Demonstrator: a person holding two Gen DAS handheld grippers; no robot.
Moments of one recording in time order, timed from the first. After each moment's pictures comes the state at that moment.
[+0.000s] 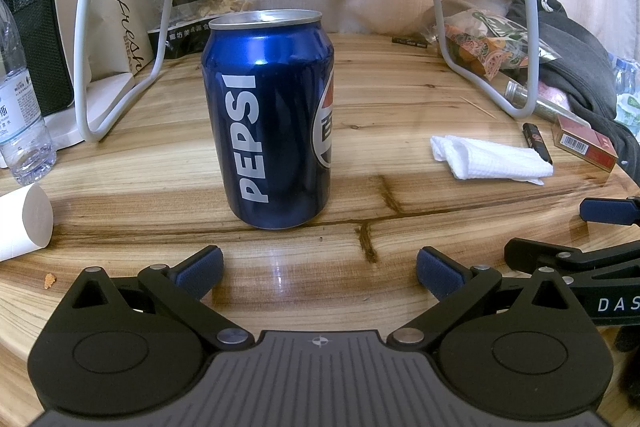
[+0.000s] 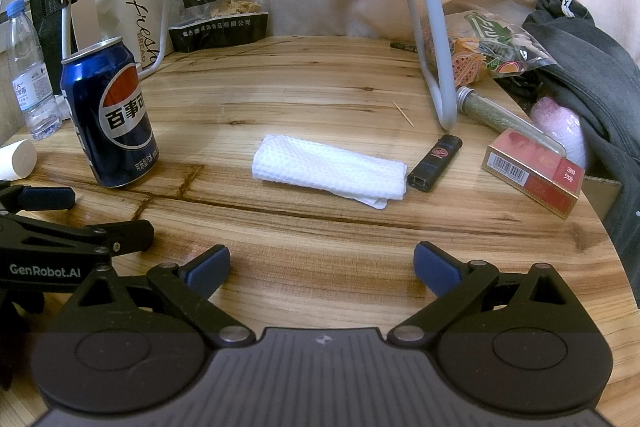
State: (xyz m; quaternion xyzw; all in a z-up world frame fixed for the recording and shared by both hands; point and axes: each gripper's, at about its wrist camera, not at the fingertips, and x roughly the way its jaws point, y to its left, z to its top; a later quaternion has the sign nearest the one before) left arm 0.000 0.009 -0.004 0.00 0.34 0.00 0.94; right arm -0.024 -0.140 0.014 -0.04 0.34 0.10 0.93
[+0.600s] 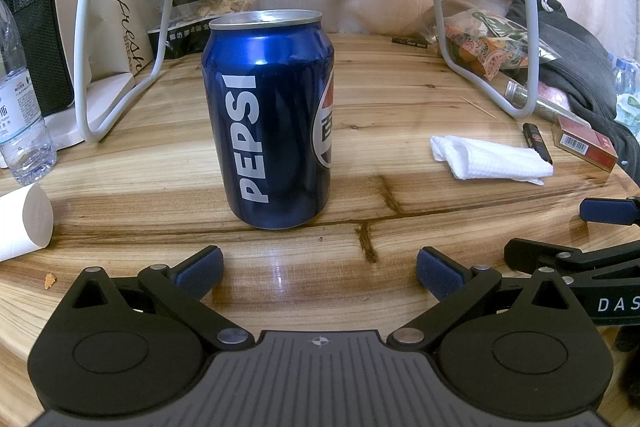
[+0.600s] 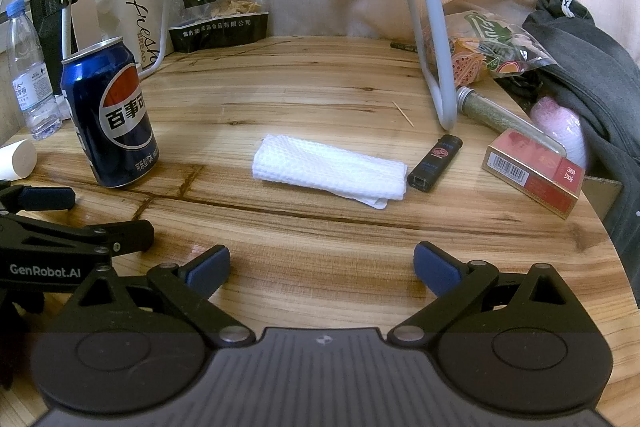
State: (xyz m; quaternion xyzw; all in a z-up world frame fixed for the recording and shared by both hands) left arm 0.002 0.010 -0.005 0.00 0.34 0.00 0.94; right arm -0.025 -0.140 0.014 -0.04 0.34 0.10 0.93
